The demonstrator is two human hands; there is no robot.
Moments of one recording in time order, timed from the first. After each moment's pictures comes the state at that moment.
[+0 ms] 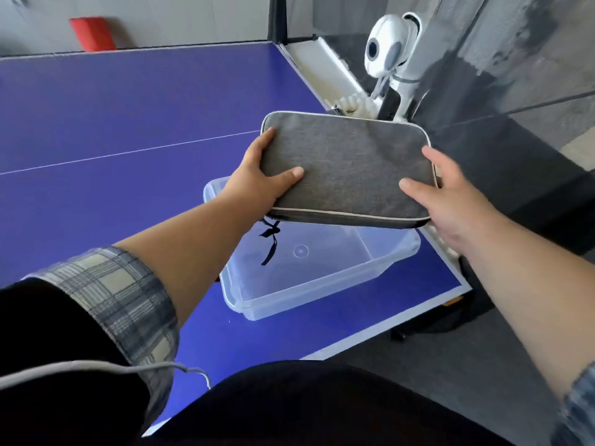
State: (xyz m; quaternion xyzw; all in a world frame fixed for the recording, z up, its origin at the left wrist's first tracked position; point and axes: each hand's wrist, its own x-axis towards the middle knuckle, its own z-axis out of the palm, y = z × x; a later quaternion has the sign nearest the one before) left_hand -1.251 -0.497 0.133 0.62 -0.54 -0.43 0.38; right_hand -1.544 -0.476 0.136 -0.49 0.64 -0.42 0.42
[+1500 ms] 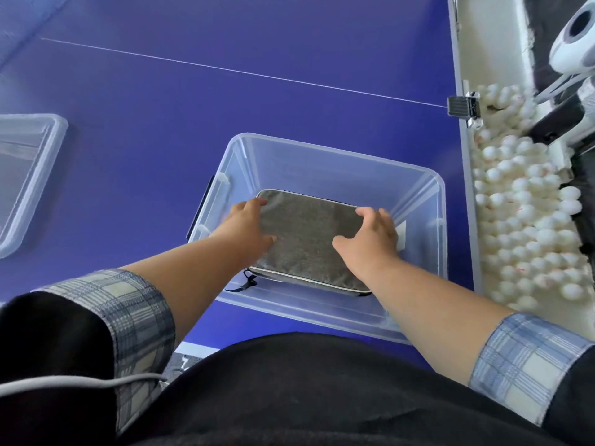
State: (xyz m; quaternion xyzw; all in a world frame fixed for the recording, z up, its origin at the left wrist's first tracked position) left_hand -1.275 -0.495 -0.005 0.85 -0.40 -0.31 0.10; right_hand -1.478 -0.591 -0.009 -0.71 0.63 -0.02 0.32
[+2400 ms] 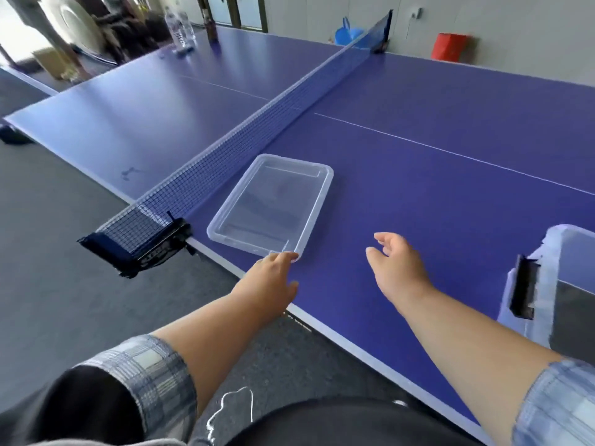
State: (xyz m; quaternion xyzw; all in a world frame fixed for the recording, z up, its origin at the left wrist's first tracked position) left_hand -0.950 -0.119 0.029 0.91 -0.35 -0.19 0.13; right_hand -1.088 -0.309 0.052 -0.76 0.44 -0.10 0.46
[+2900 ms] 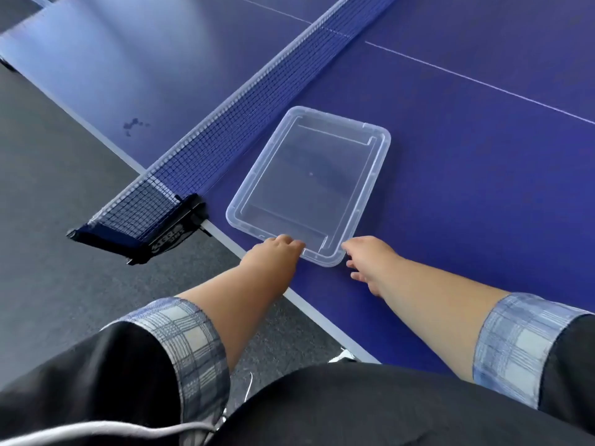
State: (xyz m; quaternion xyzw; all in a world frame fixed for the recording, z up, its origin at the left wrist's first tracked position) left_hand -0.804 -0.132 -0.049 0.90 -0.36 -0.25 -0.06; right_hand -0.902 -0.296 -0.042 -0.57 0.53 0.15 0.61
